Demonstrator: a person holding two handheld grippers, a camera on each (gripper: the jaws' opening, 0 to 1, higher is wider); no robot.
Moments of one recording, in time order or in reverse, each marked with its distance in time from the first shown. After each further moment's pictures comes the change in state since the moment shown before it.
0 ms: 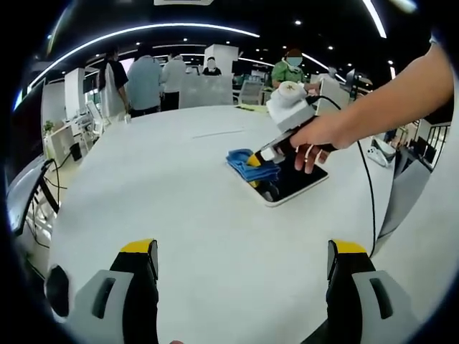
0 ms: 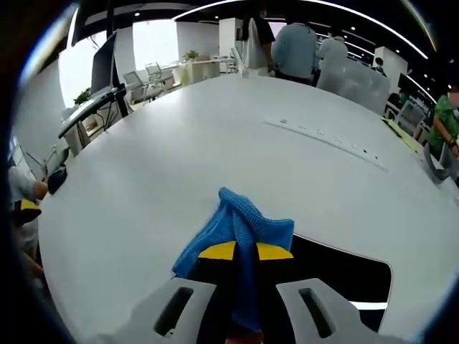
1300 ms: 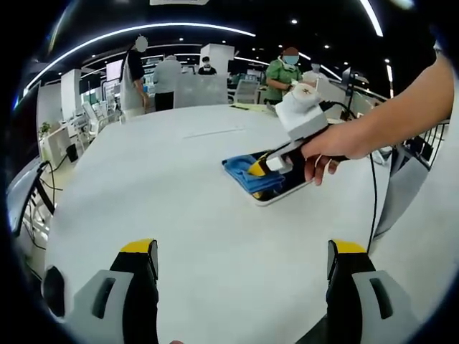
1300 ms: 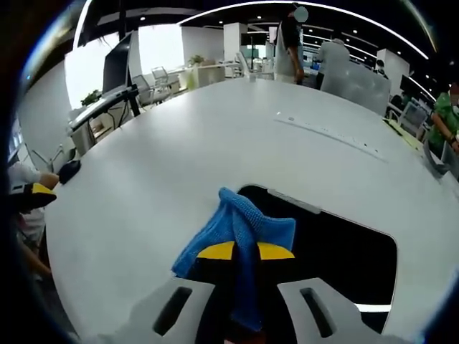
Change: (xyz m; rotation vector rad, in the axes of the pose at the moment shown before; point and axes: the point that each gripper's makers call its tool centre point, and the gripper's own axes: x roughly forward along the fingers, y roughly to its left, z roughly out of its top) left arm 0.003 -0.017 -0.002 0.013 0.009 -0.027; right arm -0.025 0.020 -0.026 -0.003 -0.035 0.032
